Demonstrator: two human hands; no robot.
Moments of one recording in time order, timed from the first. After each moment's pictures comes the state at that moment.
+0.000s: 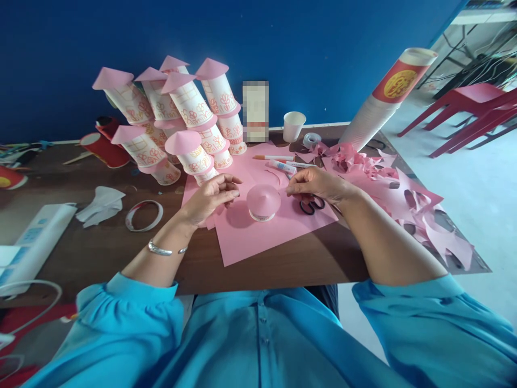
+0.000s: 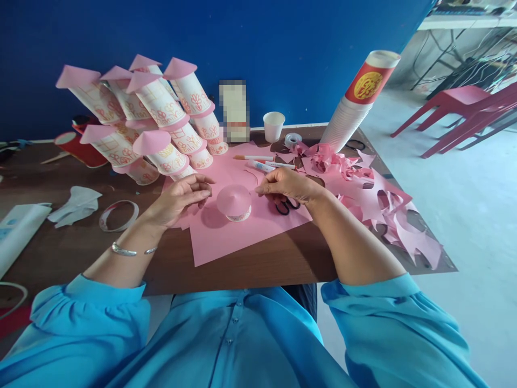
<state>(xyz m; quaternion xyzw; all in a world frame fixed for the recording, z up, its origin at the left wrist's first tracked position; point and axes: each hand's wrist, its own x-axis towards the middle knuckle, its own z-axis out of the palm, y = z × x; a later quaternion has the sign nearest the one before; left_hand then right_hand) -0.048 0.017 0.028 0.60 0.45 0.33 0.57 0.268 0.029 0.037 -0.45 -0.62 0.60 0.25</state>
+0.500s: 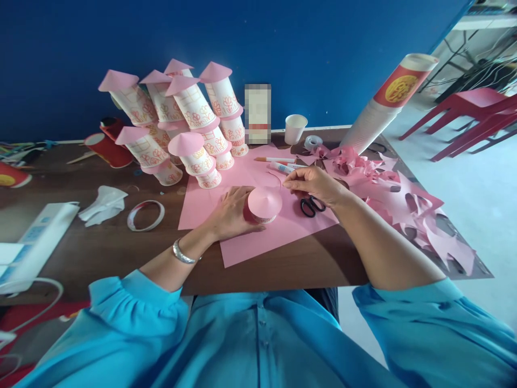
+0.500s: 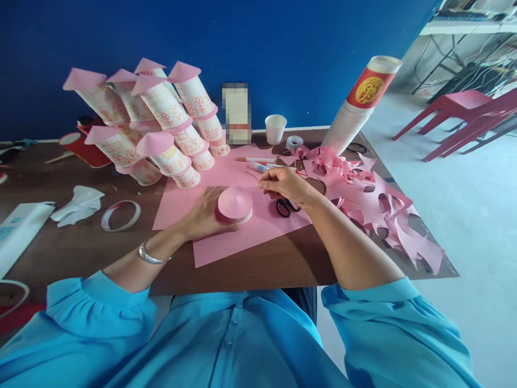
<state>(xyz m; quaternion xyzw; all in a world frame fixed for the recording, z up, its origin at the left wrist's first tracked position) -0.018 0.002 -0.007 0.84 0.45 0.21 0.22 0.263 0.034 0.020 -0.48 -0.60 0.55 0.34</state>
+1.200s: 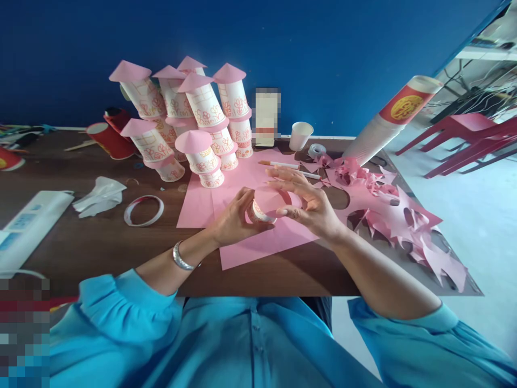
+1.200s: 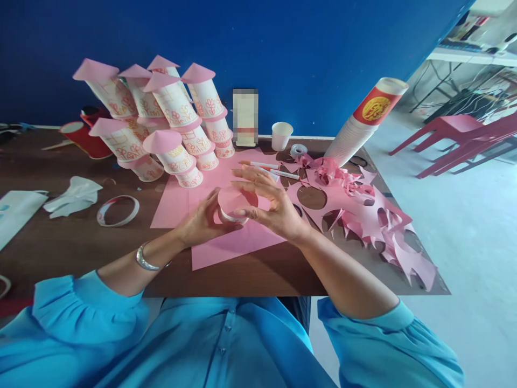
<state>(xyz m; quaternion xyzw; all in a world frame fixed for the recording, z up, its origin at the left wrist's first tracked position) -0.005 -0.015 0.009 0.77 0.39 0.35 0.36 0.222 -0.017 0.051 -0.30 -0.77 0.34 0.45</state>
